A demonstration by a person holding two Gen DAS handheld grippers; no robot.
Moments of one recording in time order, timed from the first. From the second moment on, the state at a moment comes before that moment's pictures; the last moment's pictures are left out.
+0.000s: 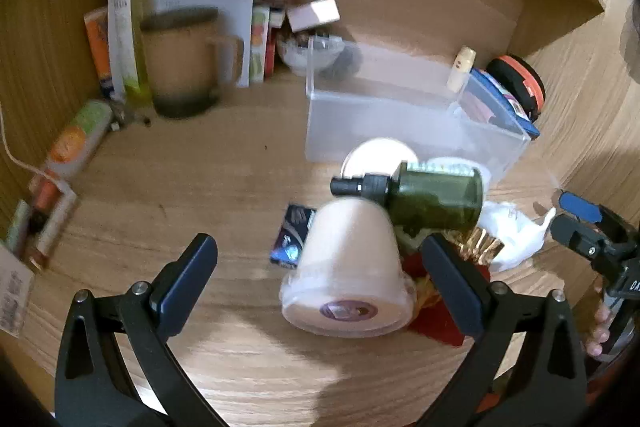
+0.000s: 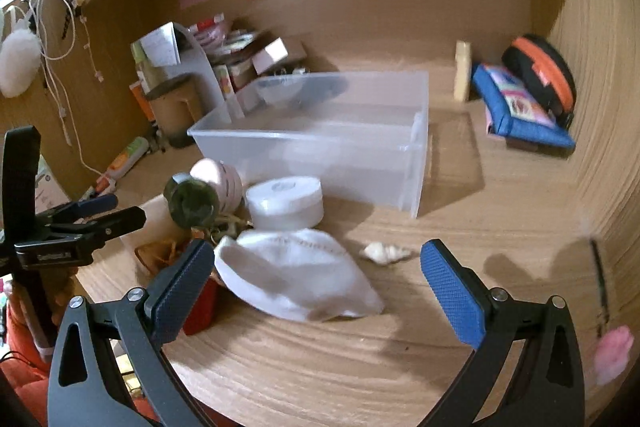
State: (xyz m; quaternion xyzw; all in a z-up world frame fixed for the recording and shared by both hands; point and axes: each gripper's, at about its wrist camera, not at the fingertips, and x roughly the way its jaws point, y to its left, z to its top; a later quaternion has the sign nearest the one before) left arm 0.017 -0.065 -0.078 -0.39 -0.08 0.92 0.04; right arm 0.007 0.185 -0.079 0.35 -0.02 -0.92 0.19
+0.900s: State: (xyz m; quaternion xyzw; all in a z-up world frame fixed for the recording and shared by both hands) left arm 0.000 -0.055 -0.107 -0.41 -0.10 0.91 0.04; right arm -0.021 0.161 -0.126 0.42 -0.03 -0.89 0.20
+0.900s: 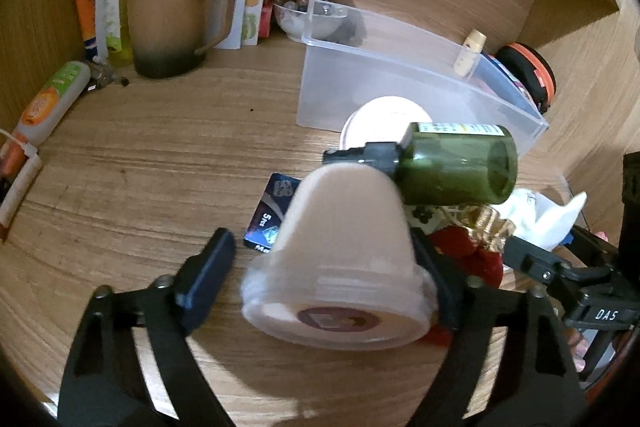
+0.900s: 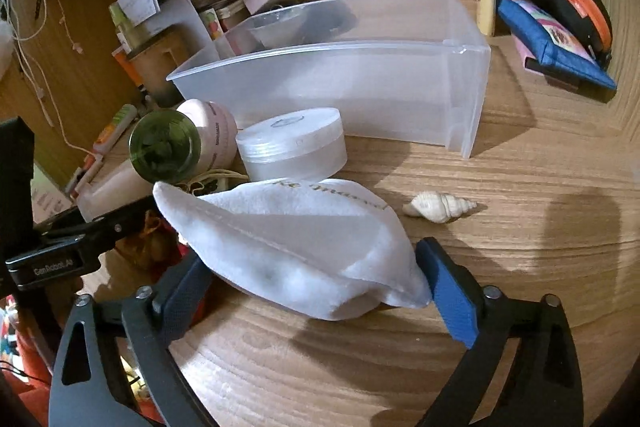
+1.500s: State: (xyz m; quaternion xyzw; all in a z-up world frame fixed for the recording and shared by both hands) left arm 0.002 -0.048 -0.103 -0.39 -0.08 0.92 0.04; right arm -0.012 0.172 -0.113 0.39 -0.06 -0.89 0.21
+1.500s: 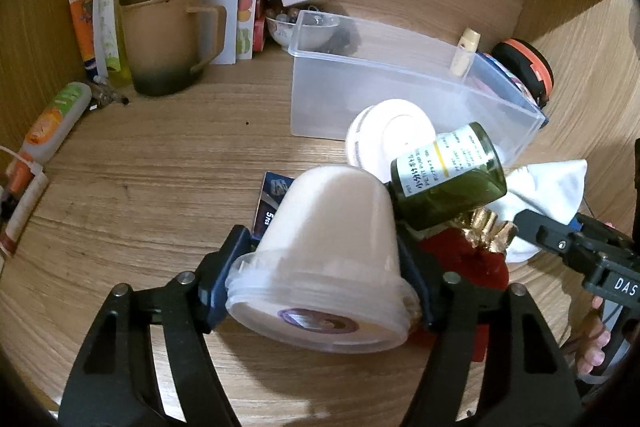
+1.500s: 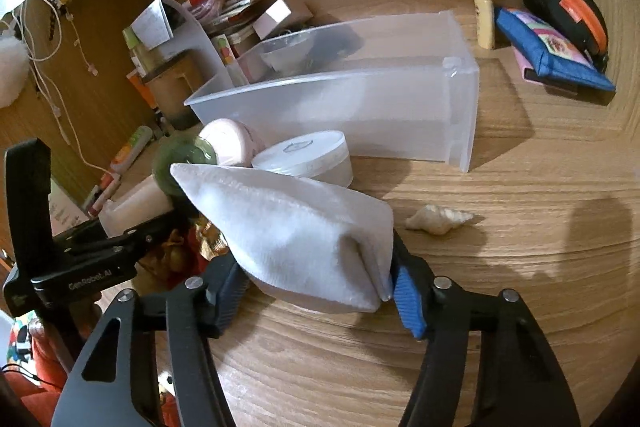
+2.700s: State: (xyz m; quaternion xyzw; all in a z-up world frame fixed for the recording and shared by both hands) left arm 0.003 -0.057 -0.062 -0.34 -0.09 0.93 0.05; right arm 0.005 0.208 -0.047 0.29 -0.06 -0.94 0.18
